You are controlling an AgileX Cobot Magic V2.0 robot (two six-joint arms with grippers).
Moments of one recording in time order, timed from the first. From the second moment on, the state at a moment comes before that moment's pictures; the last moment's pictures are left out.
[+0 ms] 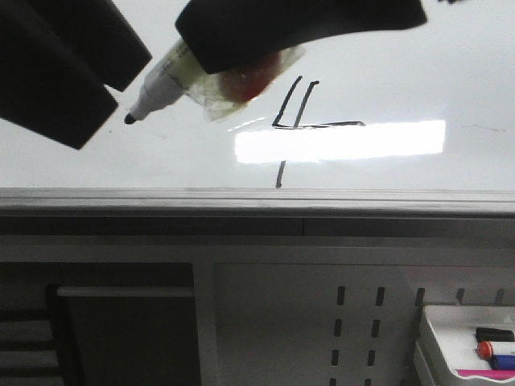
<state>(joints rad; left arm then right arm) -0.65 1.11 -0.89 -0.70 0.92 1.29 0.87 1.07 -0.76 0.68 0.32 -1.13</state>
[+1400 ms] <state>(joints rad) -0.65 1.21 -0.89 -0.80 0.89 1.32 0.91 1.07 -0.76 0.67 0.31 -1.14</state>
